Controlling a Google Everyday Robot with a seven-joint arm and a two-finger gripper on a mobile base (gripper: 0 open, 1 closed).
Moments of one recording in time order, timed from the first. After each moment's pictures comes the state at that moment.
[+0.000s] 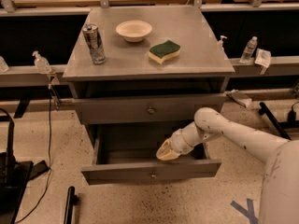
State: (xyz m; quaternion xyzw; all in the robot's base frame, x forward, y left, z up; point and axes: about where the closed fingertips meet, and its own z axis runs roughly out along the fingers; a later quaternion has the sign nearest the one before) arm 0.583 -0.065 0.476 -0.68 0.63 0.27 0.25
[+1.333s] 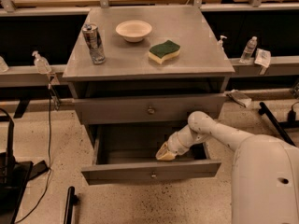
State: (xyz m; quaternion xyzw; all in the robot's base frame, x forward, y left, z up) arm 0.616 -0.067 0.407 -0.66 0.67 0.28 0.21
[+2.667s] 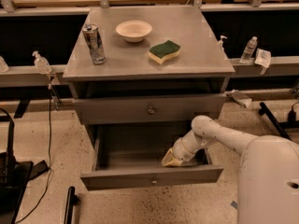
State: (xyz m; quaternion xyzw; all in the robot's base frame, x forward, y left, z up) arm 0.575 -0.094 0.395 -0.67 0.67 0.28 0.16
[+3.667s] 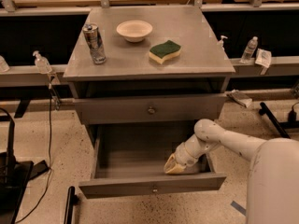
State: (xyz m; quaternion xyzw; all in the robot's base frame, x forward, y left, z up) arm 0.550 -0.096 0.405 -0.68 0.65 0.29 0.16
